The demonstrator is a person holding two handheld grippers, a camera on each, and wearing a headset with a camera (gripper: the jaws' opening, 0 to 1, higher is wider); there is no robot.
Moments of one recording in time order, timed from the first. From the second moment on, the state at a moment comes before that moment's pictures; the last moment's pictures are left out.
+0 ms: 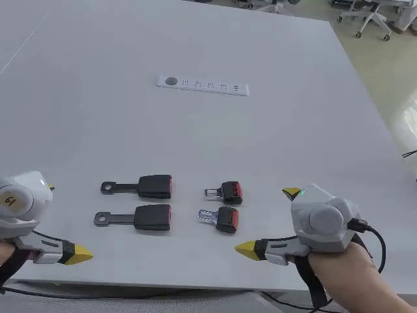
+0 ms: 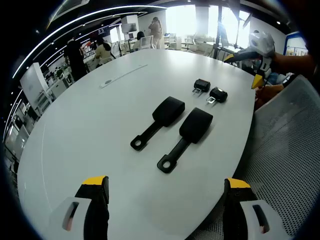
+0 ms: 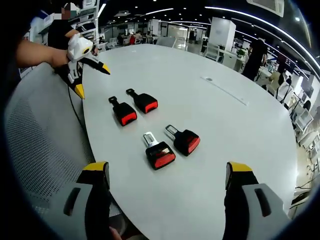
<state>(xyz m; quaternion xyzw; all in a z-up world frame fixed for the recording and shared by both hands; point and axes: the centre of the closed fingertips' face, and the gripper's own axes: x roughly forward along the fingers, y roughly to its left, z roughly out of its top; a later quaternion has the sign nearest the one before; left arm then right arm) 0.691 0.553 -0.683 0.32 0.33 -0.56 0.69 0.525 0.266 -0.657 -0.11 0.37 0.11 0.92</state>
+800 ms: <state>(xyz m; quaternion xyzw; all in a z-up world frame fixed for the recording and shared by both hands) 0.692 0.555 -0.685 0.32 0.33 -0.56 0.68 0.524 0.272 -0.659 -0.10 0.37 0.12 0.91</state>
